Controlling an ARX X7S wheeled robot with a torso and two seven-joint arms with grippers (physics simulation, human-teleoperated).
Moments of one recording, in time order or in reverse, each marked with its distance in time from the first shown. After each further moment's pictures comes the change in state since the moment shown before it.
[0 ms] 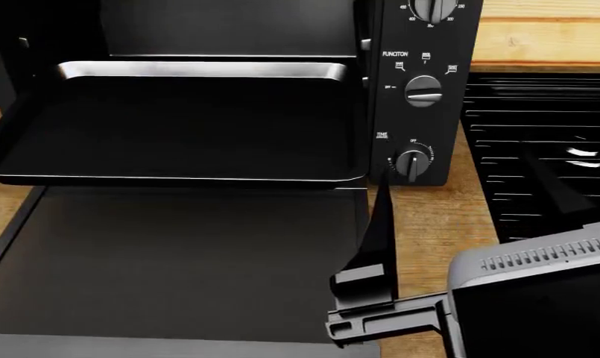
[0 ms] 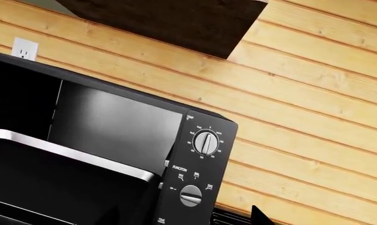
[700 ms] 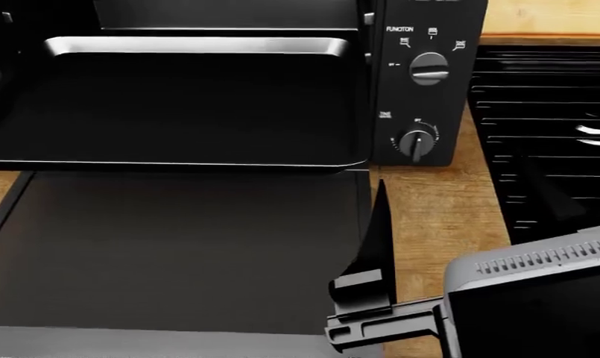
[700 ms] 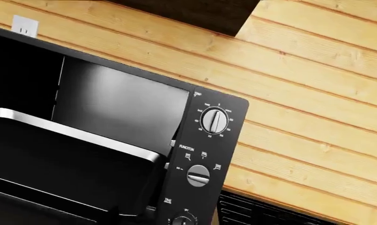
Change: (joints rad) left arm -0.123 0.016 0.146 -0.171 0.304 0.077 0.248; right arm -0.014 0.008 -0.020 0.008 -0.011 -0.019 0.000
